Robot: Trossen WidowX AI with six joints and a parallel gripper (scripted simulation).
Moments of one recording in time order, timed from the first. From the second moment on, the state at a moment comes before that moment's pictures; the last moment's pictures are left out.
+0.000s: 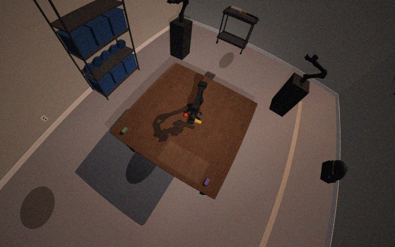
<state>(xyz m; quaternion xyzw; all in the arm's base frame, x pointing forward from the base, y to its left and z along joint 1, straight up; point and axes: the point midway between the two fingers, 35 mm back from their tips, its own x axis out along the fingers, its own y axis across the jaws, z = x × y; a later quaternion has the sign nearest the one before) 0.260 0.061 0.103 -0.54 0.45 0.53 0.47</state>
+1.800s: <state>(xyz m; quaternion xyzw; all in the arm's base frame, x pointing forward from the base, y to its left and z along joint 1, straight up) 0.260 0.061 0.103 -0.54 0.45 0.53 0.47</state>
